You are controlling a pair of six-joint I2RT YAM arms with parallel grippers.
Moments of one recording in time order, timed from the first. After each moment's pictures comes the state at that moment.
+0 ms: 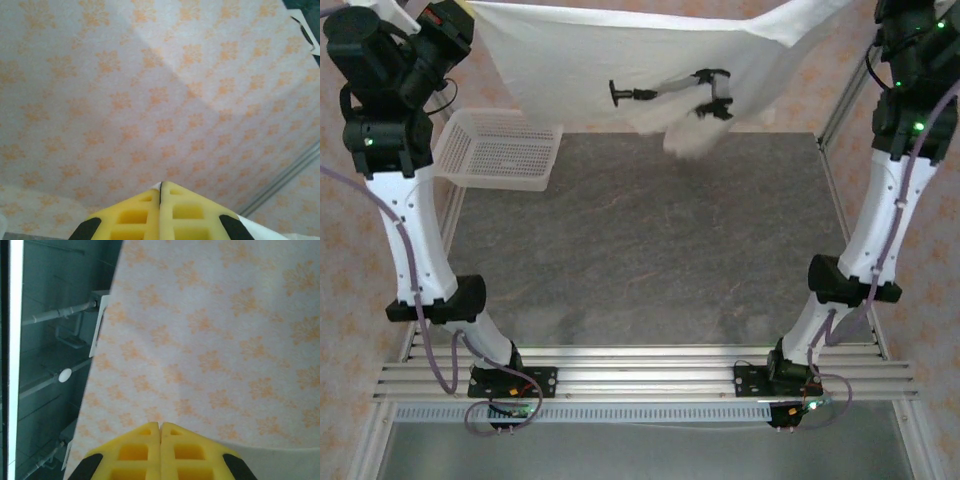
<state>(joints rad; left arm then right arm) 0.15 1.69 2.56 -0.75 0.35 -0.72 -0.19 1.83 2.76 -0.55 -0.23 1.23</state>
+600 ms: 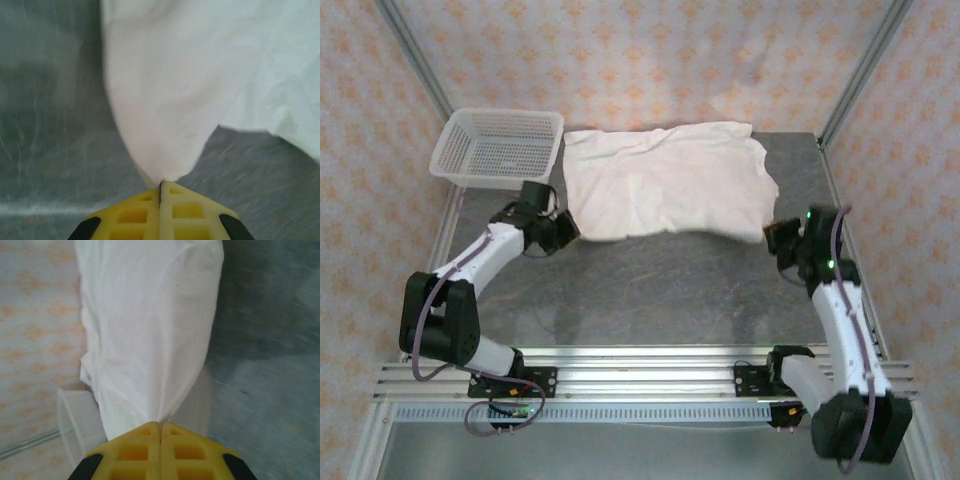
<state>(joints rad) -0.16 1.47 0.93 -0.50 0.29 -0.75 -0.10 0.87 0.72 -0.56 -0.33 1.17</state>
